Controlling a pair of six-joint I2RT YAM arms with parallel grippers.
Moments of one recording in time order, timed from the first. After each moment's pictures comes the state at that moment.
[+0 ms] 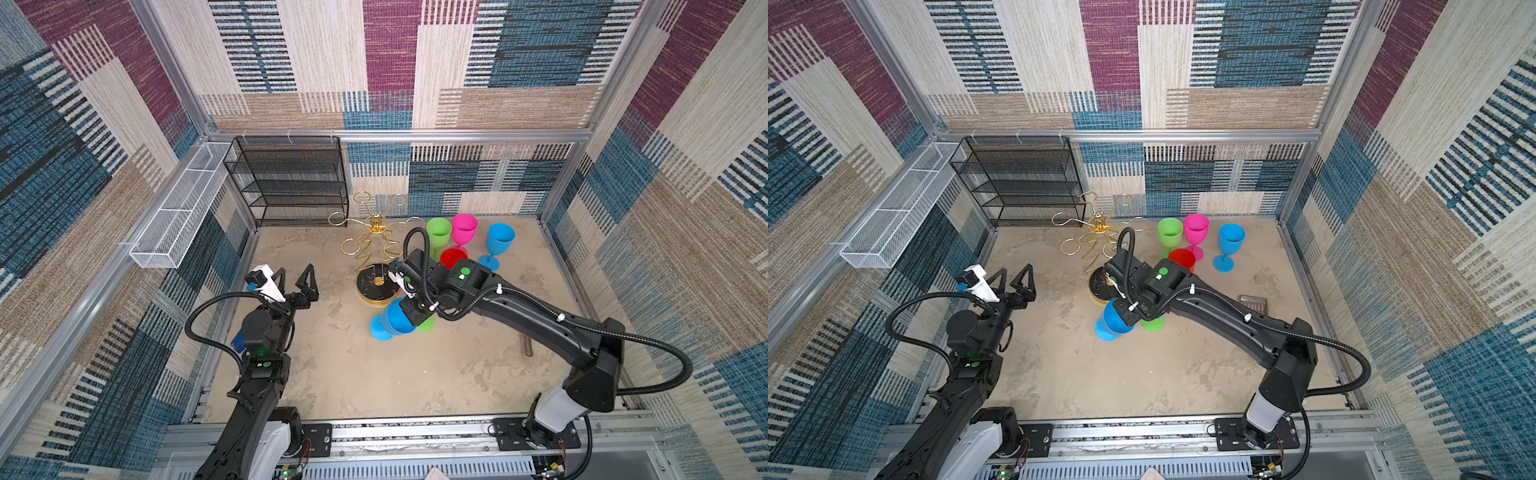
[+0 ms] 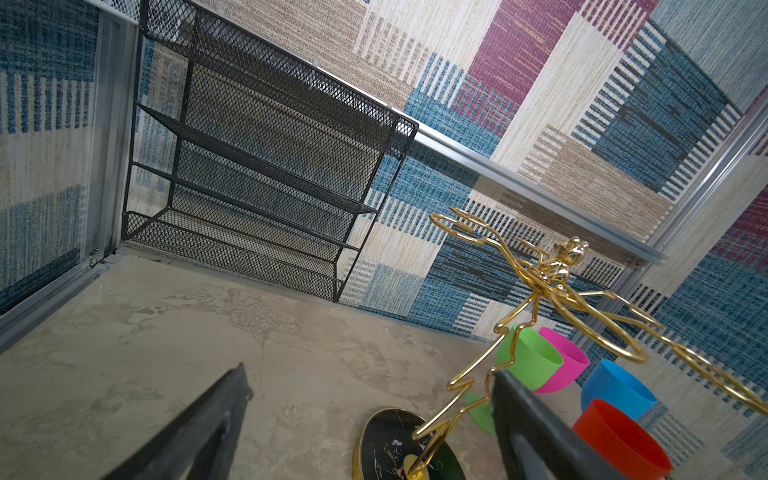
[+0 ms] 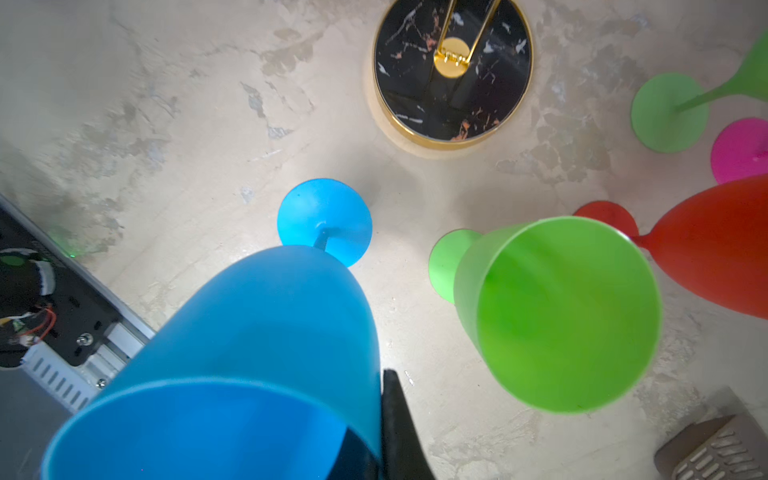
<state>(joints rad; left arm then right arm) 0.02 0.80 0.34 0.61 0.16 -0.41 0.94 1.66 1.63 -1.12 0.09 0.23</state>
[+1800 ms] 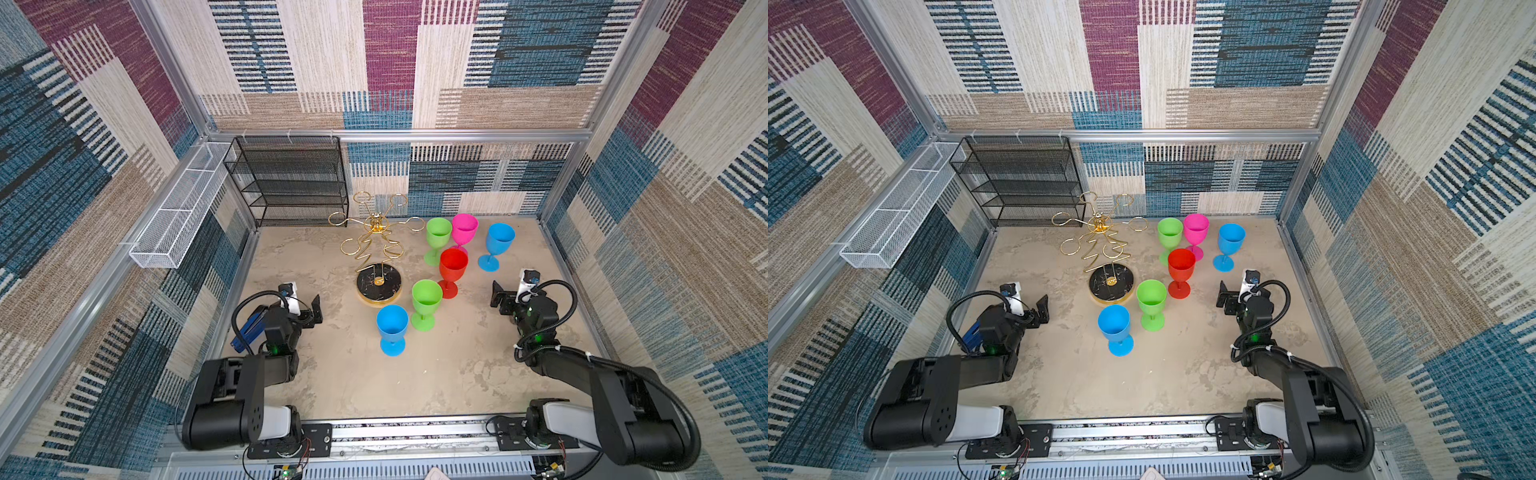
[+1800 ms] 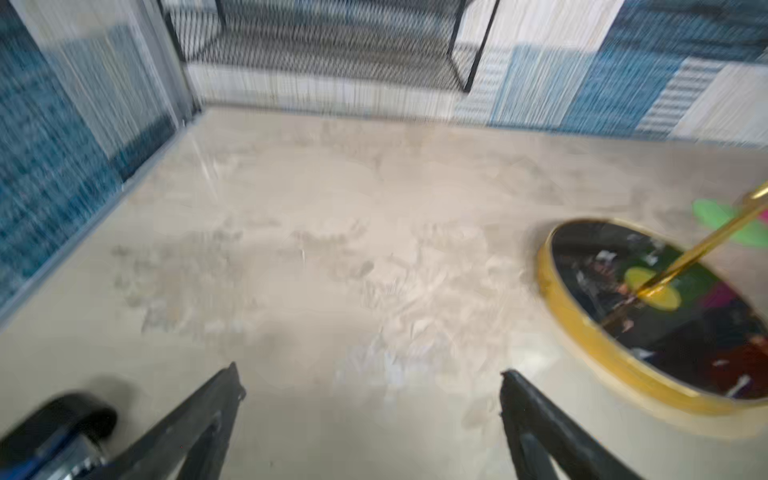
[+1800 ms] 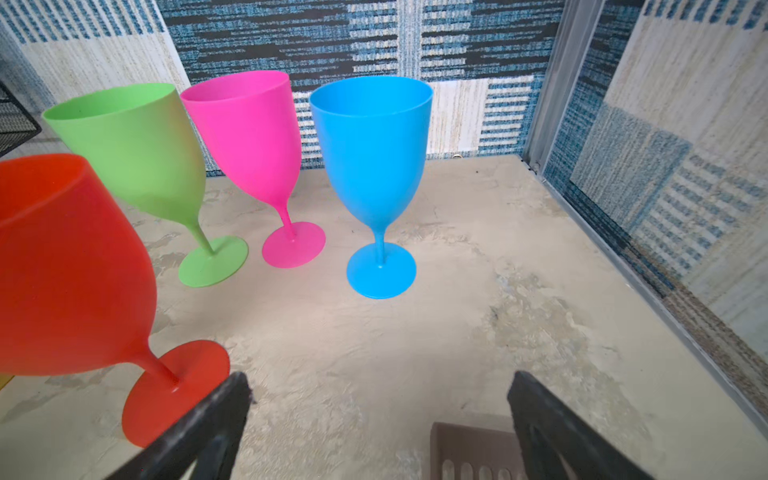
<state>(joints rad) 0.08 1.48 0.21 0.94 0.11 -0.04 0.02 1.29 0.23 0.85 0.05 0.05</state>
